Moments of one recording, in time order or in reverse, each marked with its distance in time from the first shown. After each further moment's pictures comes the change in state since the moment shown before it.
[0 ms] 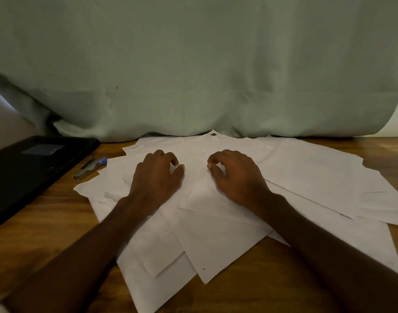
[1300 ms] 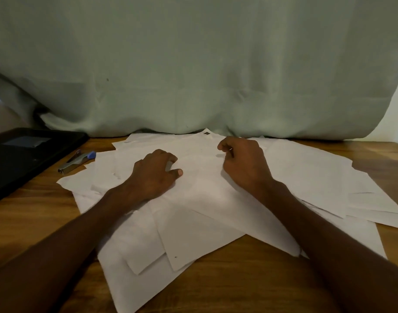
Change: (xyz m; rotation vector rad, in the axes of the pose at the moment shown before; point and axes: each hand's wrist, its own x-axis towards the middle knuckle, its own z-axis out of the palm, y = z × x) left_hand 0.009 0.001 0.008 -0.078 -0.255 -0.011; right_hand 0.012 0.013 -0.027 0.066 0.054 0.244
